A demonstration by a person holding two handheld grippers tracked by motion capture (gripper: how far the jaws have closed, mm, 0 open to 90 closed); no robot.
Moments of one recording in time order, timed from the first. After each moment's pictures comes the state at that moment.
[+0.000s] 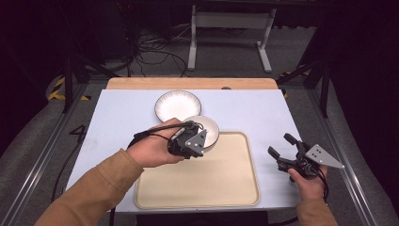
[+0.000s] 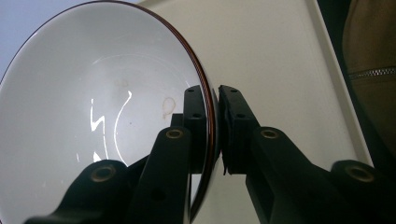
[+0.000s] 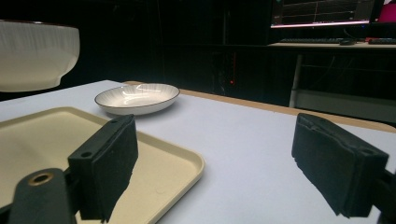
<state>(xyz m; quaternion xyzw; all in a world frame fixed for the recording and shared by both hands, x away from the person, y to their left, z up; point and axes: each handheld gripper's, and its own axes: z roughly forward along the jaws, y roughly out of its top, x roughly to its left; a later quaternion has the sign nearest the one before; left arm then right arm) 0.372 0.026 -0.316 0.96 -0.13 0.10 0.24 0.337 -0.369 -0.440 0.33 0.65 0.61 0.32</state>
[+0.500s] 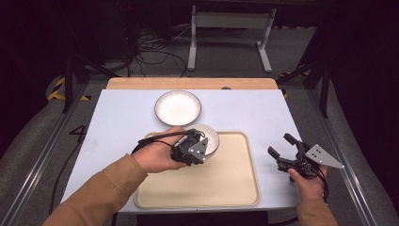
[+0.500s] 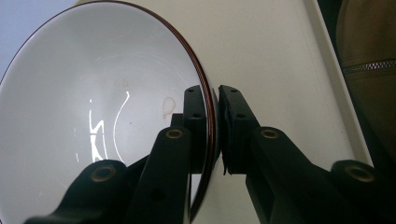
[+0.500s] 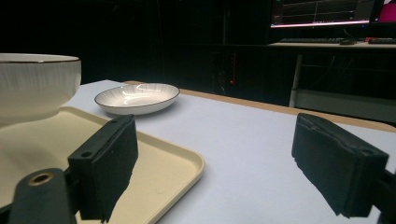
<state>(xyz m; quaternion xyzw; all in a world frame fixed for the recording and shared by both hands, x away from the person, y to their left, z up) 0.371 0.021 -0.343 0.96 -0.13 0.08 0.23 0.337 -0.368 -0.440 0.33 0.65 0.60 0.32</state>
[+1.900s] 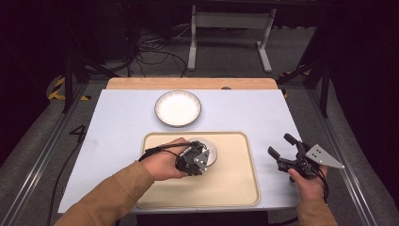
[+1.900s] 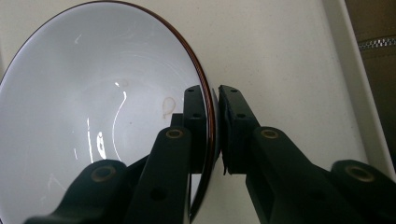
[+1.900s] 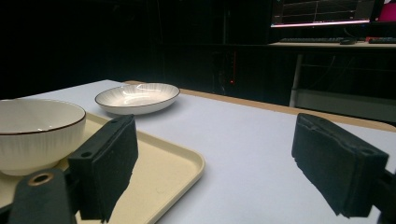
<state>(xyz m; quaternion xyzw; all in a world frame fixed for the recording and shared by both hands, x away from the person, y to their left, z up) 0.371 0.011 -0.391 0.97 -0.13 0.04 0.19 0.336 -0.369 -0.440 0.33 0.65 0.61 0.32</state>
